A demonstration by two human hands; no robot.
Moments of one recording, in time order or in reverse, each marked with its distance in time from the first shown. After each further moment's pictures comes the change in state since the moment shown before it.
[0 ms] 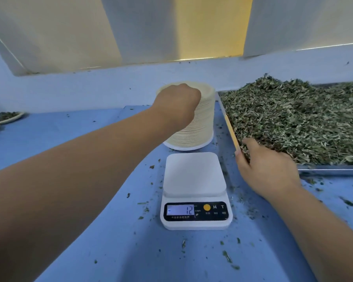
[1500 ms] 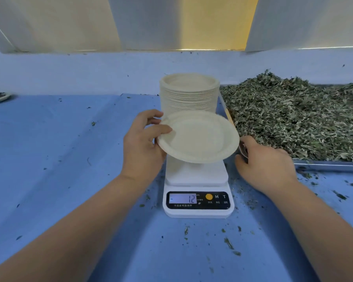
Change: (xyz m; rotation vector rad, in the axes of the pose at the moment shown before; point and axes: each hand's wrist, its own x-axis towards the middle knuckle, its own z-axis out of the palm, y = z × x) left_hand -0.126 -0.003 0.091 -0.946 0.730 -0.237; right_hand -0.002 0.001 0.008 -0.072 0.025 -0.106
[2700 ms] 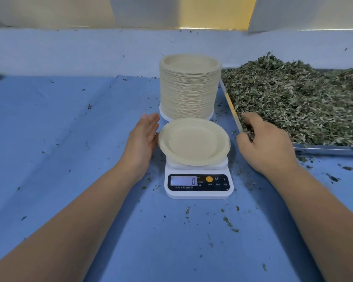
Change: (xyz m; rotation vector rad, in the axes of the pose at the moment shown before) left_hand -0.012 -0.003 -0.007 -0.709 -0.209 -0.950; right_hand -0.003 -0.004 -0.010 0.279 0.105 0.009
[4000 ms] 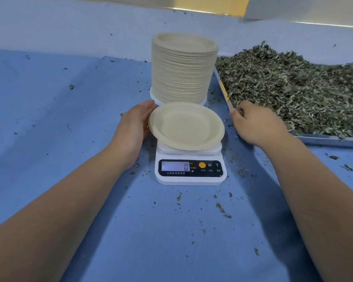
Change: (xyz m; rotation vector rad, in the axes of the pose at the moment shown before) left_hand 0.001 -0.007 0.000 0.119 -0.155 0.082; right_hand 0.035 0.010 0.003 -0.165 -0.302 0.168
